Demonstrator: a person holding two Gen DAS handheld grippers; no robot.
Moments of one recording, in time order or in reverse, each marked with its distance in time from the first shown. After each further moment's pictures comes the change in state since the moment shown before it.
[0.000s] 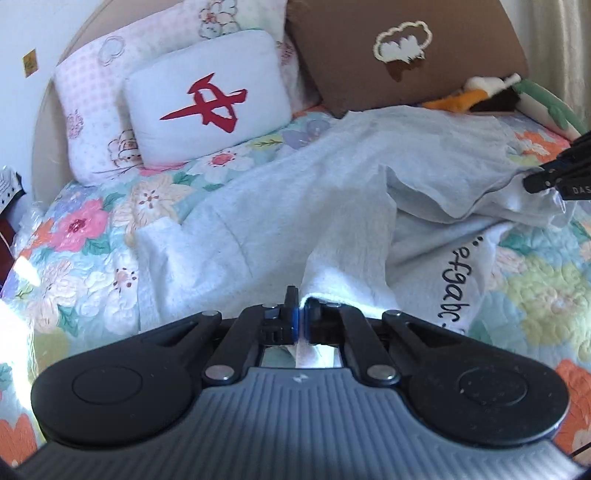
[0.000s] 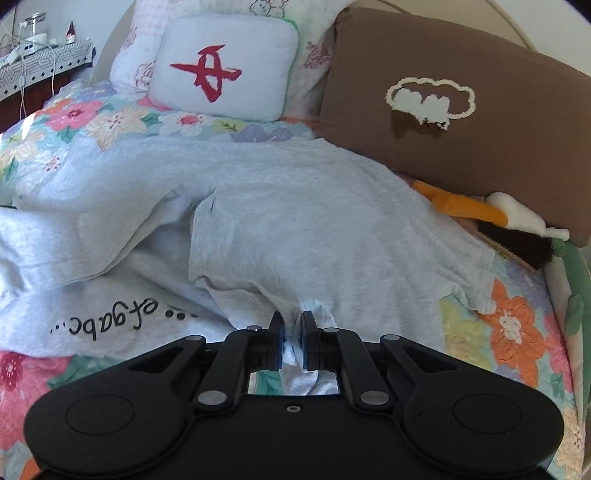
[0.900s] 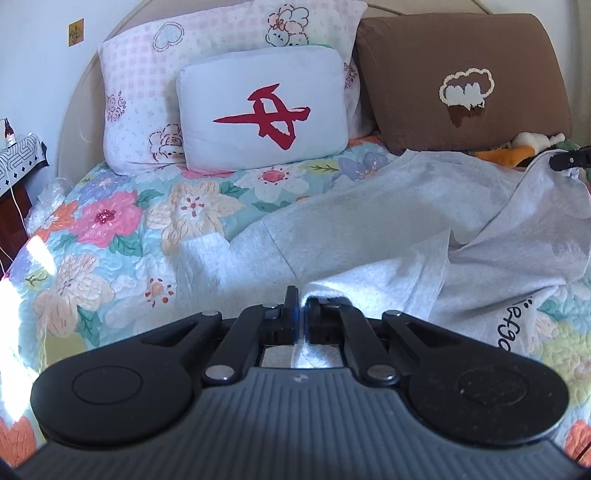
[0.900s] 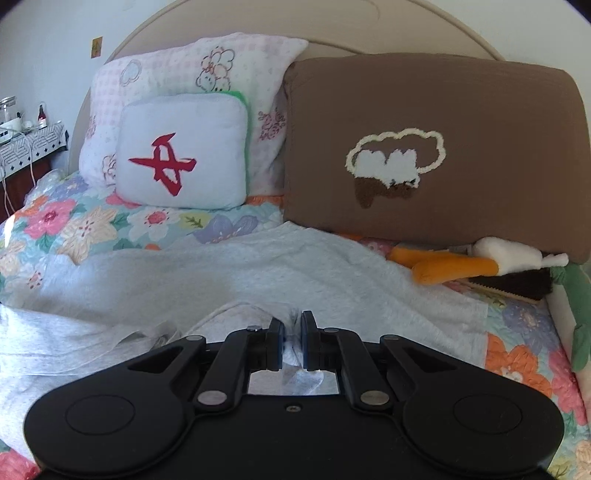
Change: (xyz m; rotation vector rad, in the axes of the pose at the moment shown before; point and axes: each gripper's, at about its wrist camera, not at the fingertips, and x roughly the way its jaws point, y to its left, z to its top) left arm 0.014 0.061 0.025 -0.147 -0.057 0.031; right arm 0.011 -0.059 0.079 0.156 -0.154 0.015
